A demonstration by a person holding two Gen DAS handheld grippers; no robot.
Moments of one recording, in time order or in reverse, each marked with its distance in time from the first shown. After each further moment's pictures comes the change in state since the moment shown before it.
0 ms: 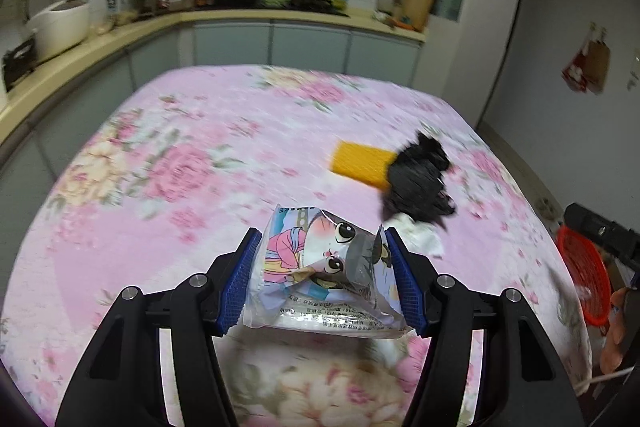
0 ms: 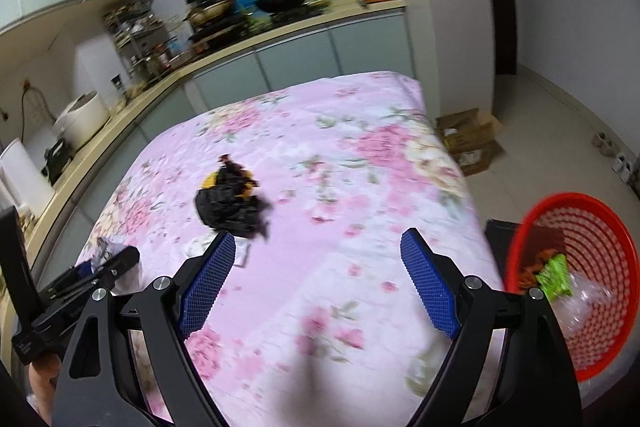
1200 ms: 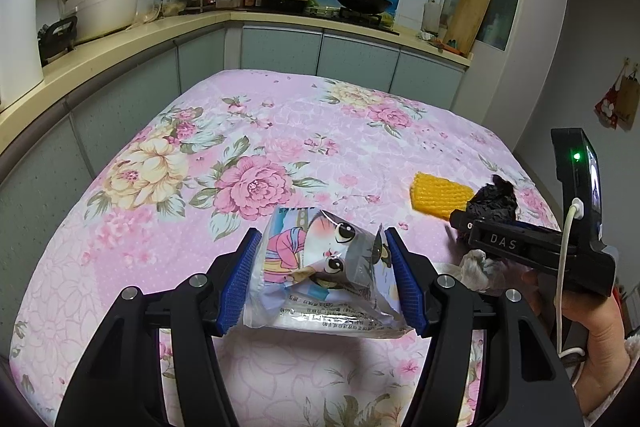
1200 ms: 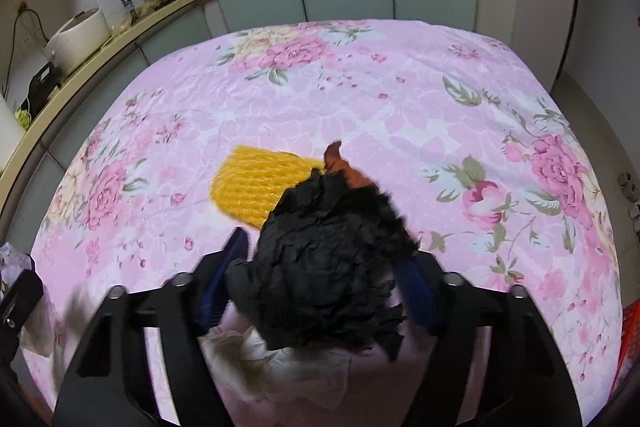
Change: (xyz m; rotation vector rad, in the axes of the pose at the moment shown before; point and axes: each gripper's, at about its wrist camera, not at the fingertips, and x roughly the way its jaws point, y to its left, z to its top) left arm 0.006 0.060 0.012 -0.100 -0.030 0.083; right arm 0.157 0.080 0.022 -0.158 0.217 -0.010
